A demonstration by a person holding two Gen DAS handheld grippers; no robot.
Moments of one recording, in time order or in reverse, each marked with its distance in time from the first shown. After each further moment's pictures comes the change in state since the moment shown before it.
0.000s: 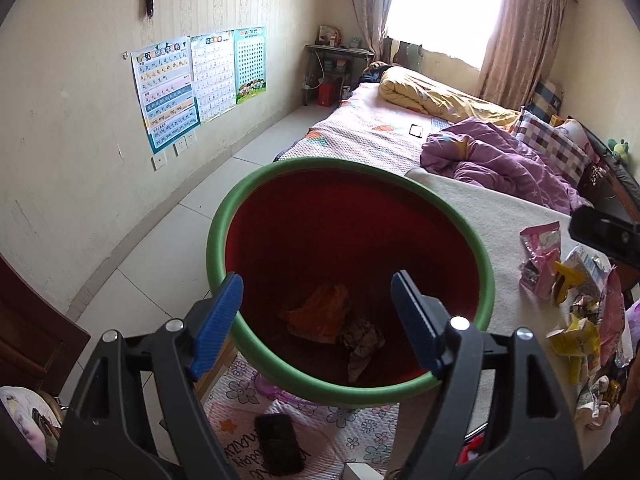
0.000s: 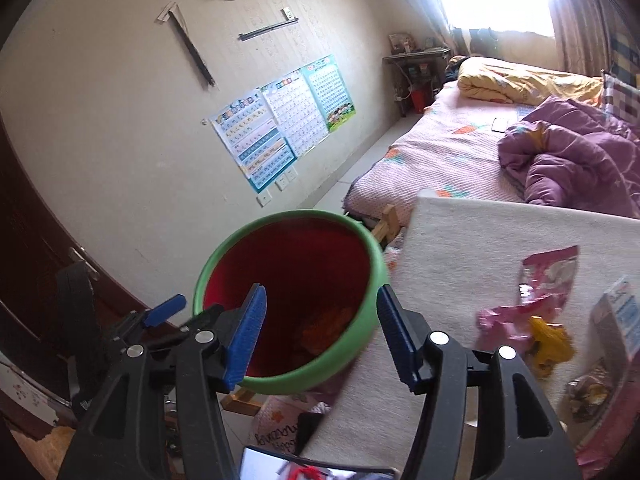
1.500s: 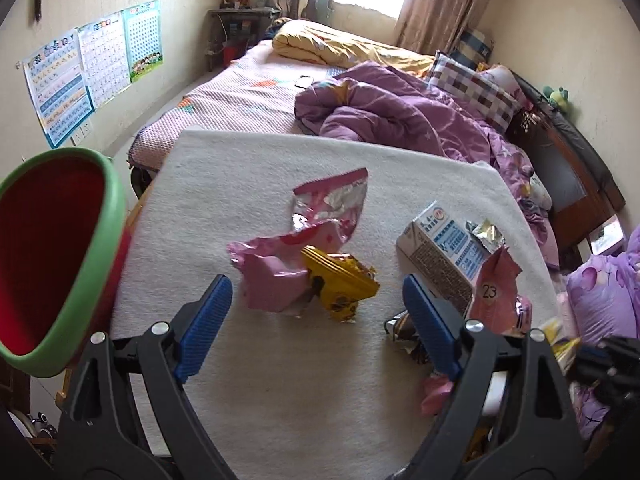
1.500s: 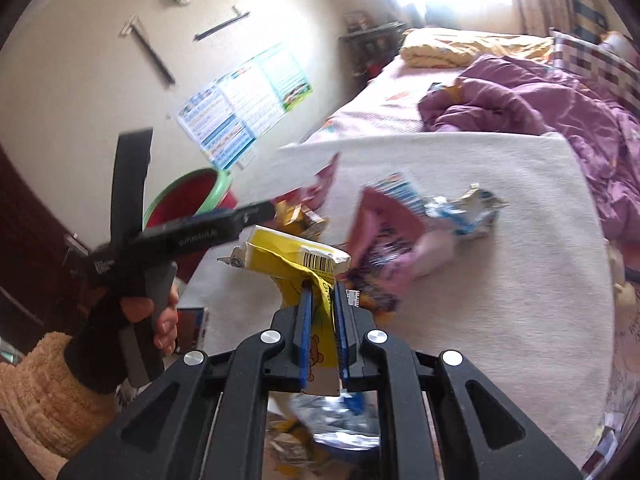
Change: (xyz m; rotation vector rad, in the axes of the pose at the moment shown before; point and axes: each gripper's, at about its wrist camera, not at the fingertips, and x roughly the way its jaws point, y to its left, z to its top) left arm 0.047 -0.276 -0.013 0.119 0.178 -0.241; right arm -0.159 -0.215 -0.081 0.105 0.078 -0.039
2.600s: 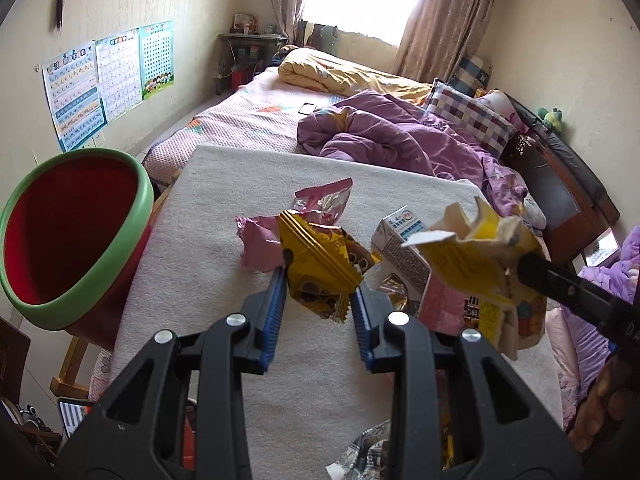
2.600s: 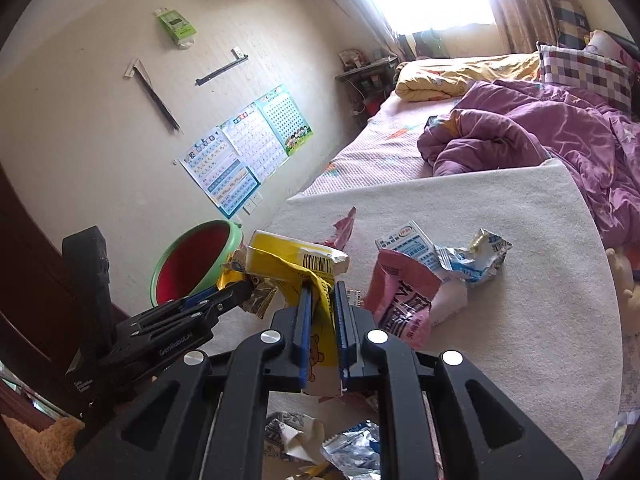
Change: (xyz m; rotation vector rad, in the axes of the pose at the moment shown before) left arm -0.062 -0.013 -0.030 -0.027 -0.131 0.011; right arm -0.013 0.009 0.022 0.028 -0.151 0.041
